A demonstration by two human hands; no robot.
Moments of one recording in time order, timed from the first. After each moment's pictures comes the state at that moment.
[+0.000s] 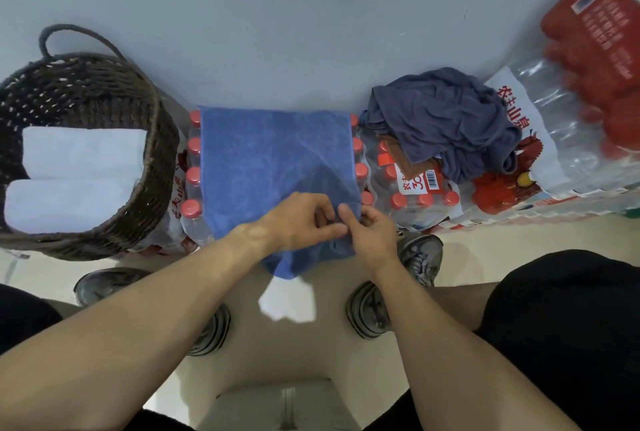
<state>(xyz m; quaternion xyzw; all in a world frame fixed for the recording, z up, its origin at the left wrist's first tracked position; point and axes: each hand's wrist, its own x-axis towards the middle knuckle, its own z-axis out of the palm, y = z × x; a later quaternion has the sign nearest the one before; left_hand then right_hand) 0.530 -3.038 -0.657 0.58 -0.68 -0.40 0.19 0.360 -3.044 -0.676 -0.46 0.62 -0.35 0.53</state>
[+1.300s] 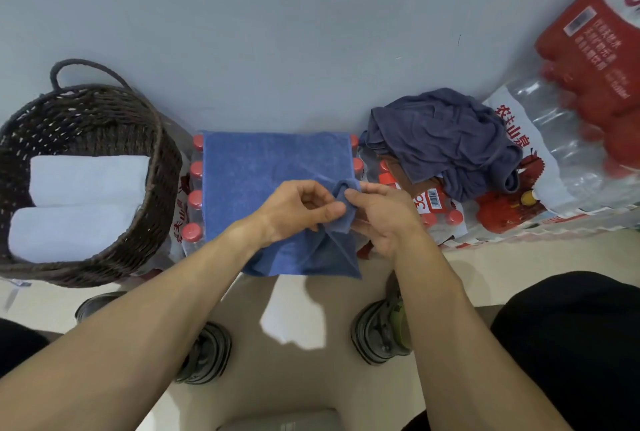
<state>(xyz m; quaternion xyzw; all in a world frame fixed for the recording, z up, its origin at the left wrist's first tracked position) 0.544 -3.065 -0.627 0.53 -0.48 -0.60 0.36 0.384 -3.088 -0.573 -0.31 0.62 -0.30 0.65</state>
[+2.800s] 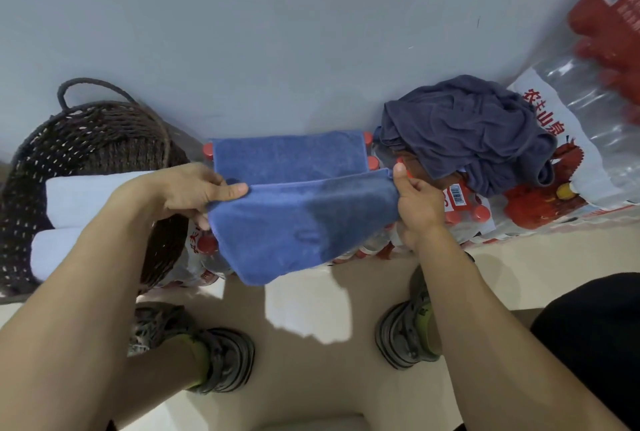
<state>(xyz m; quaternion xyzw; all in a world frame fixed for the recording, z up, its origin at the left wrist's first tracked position) 0.688 -3.074 -0.586 0.69 -0.42 -0.57 0.11 0.364 -3.130 -0.634 -0.32 0.70 -0.39 0.51</state>
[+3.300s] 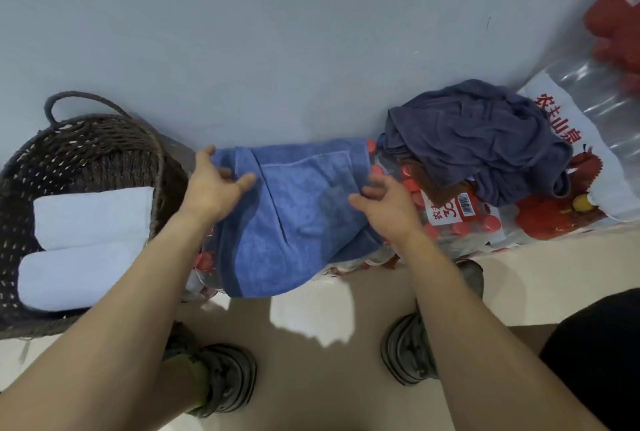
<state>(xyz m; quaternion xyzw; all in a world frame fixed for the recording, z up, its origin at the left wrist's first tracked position) 0.662 -3.105 -0.644 0.81 -0.35 -0.35 0.33 0.392 -3.142 -0.649 -0.48 0.65 -0.26 0.54</state>
